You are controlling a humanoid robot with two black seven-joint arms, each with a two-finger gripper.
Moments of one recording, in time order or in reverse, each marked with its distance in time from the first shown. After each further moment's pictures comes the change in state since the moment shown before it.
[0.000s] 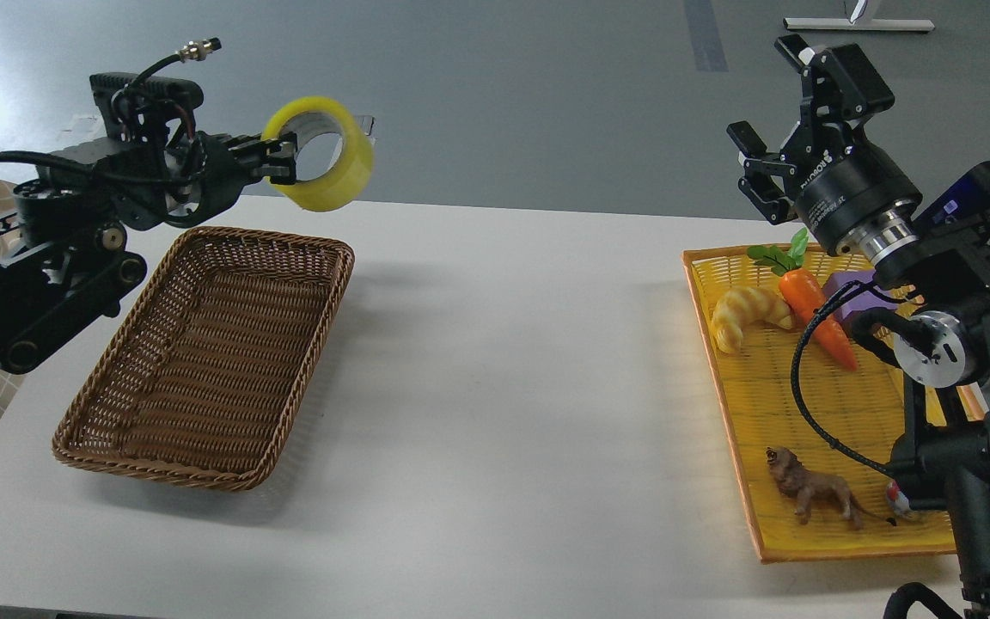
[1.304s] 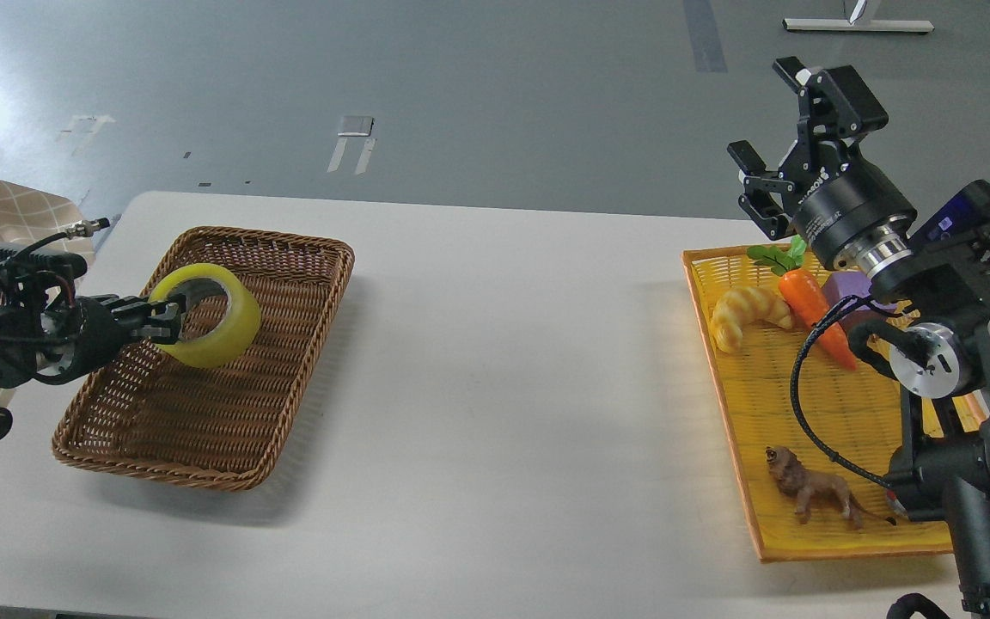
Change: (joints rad) left arm 0.376 0.209 0.002 -0.031 0.010 0.098 -0.175; right arm -0.025 0.000 -0.005 -0.011 0.000 -0.007 0.000
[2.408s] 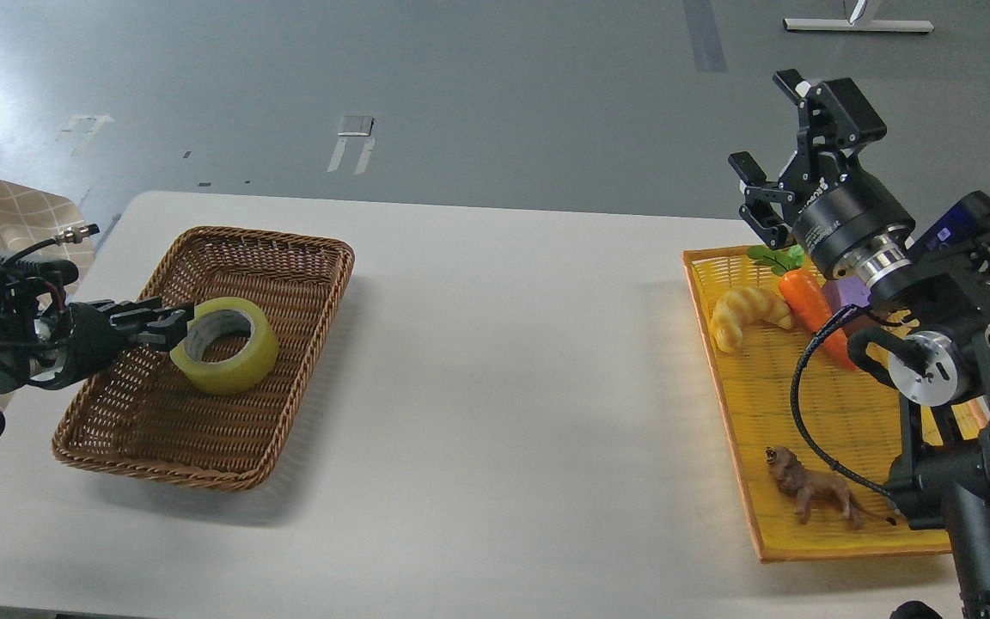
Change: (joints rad) left arm -0.002 -0.012 -0.010 0.069 -0.005 0.032 -0.116; right arm -0.020 0.000 0.000 -0.003 0.000 -0.005 0.001
